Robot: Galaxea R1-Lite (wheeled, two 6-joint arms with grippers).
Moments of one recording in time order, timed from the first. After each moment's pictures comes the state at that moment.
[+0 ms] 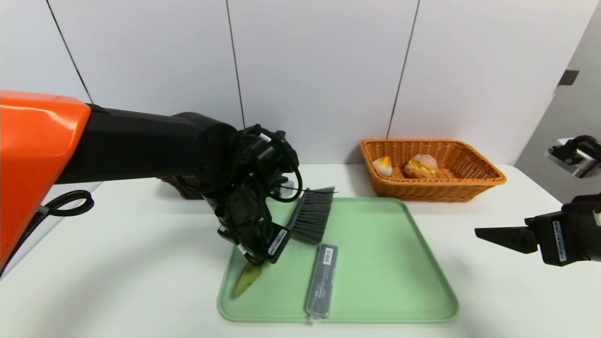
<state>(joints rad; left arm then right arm) -0.67 2.03 -1.65 0.84 0.00 -0.16 0.17 1.24 -0.85 0.29 0.08 -0.01</state>
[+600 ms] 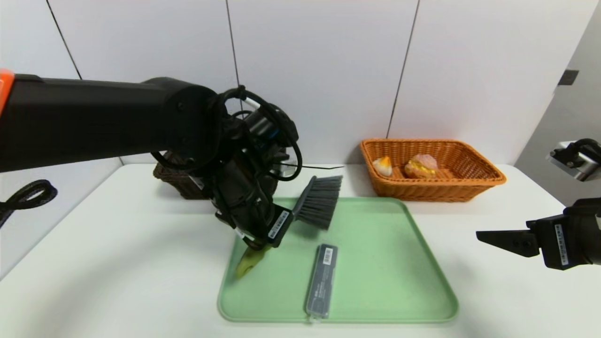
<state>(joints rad) -0.69 1.97 -1.76 0.92 0.00 -0.16 0.17 1.23 -0.84 0.29 0.08 -0.01</state>
